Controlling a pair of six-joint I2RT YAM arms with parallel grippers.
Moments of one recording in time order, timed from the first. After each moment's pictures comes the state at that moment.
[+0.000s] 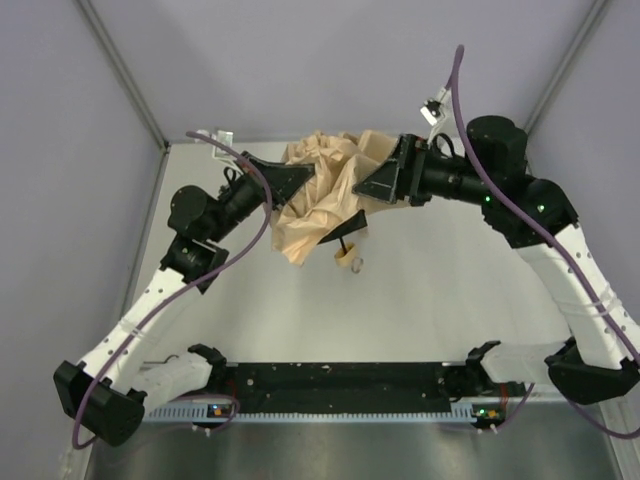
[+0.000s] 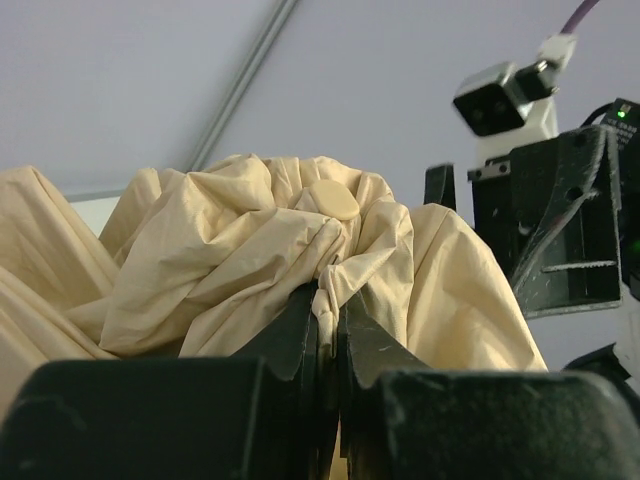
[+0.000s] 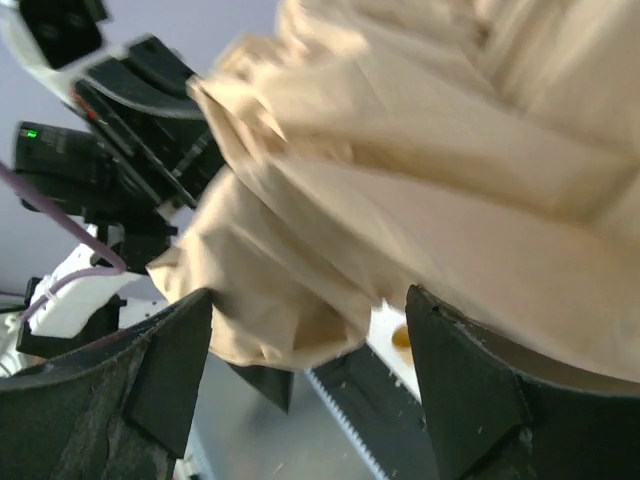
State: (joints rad) left arm -0.48 1.03 1.00 0.40 0.41 -0.81; right arm 0.62 1.26 1.78 -0.76 -0.41 0.57
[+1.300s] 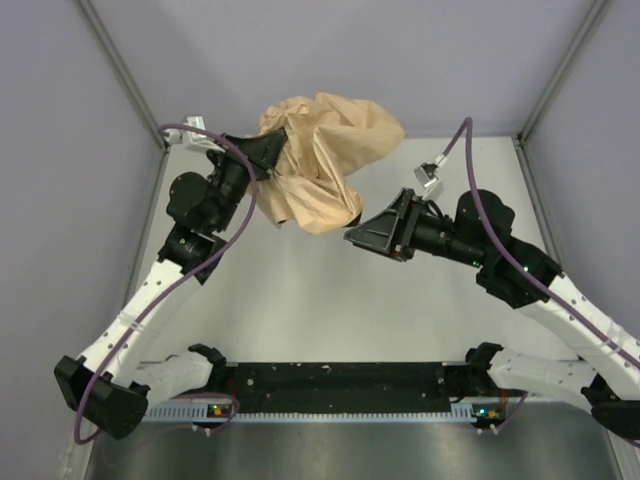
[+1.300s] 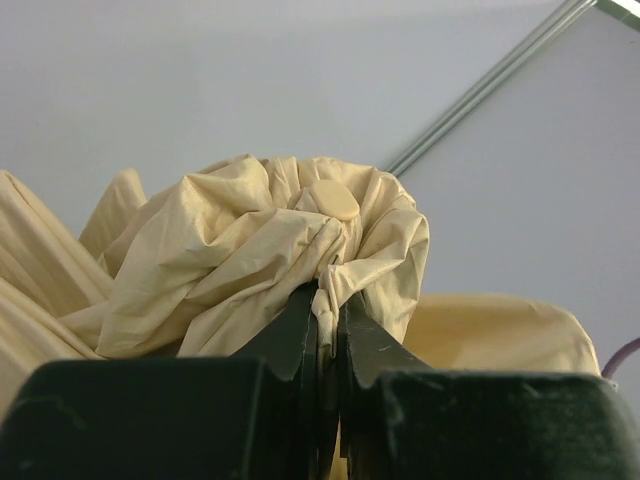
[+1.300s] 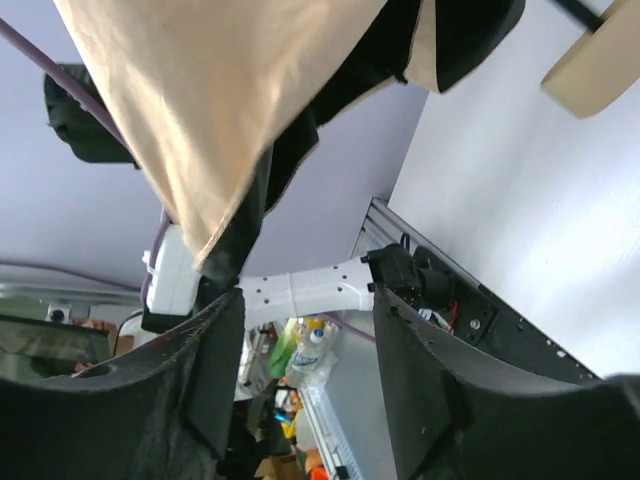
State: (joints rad) left arm -0.47 1.07 1.10 0.30 -0.04 -0.82; right arm 0.86 0.95 1.18 -0.39 -0.24 1.13
